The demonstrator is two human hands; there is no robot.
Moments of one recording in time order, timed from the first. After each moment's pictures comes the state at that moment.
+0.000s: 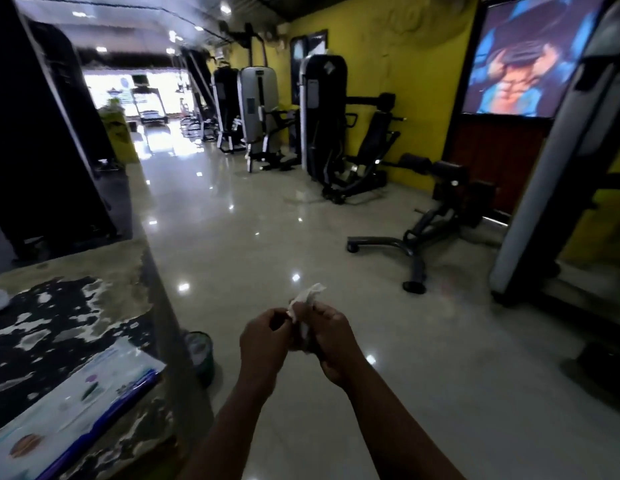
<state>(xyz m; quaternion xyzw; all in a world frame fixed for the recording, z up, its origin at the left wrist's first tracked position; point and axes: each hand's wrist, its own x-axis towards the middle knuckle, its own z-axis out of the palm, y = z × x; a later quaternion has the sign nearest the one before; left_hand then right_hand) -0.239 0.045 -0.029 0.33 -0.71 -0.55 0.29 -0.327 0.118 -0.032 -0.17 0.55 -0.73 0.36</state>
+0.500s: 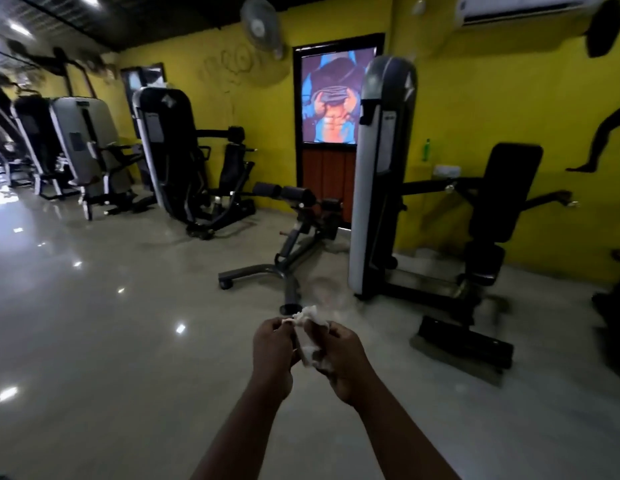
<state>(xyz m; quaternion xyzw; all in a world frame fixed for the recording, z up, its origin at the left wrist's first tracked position) -0.484 0.264 -0.005 0.20 -0.61 -0.75 0.14 -0.516 0.370 -0.020 -0.08 0.58 -0.79 0.19</state>
